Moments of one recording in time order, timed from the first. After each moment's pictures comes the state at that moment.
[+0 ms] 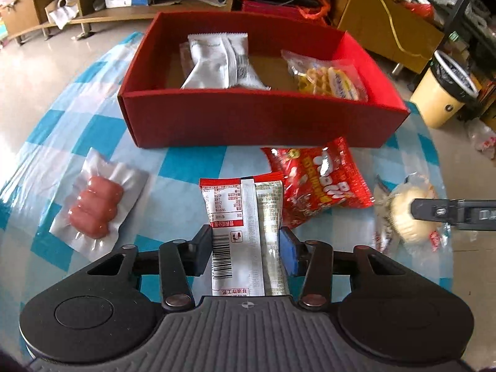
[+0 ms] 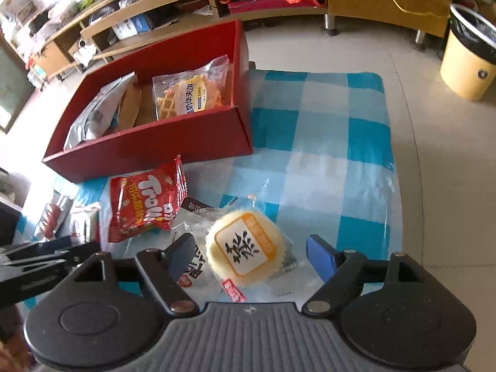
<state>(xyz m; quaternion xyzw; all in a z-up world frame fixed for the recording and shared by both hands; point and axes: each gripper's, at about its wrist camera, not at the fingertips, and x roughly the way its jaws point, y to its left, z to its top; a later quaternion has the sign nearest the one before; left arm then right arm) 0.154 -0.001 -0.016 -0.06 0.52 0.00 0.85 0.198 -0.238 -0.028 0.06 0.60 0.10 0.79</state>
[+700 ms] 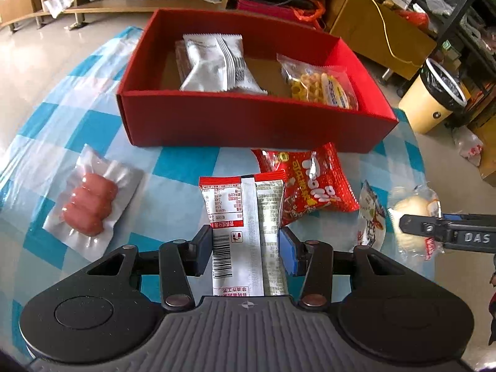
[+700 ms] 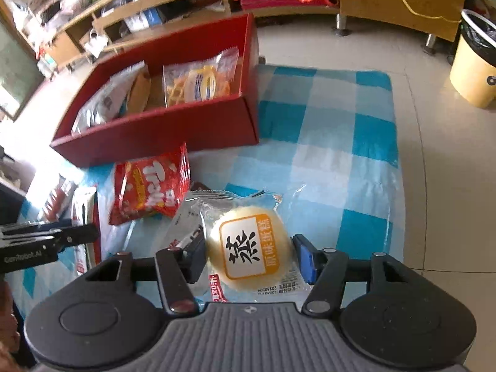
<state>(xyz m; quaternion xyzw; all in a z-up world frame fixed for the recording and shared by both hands) 0.155 0.008 -0.010 -0.10 0.52 -0.02 0.85 0.186 -0.251 -0.018 0.08 0.58 0.11 0.80</state>
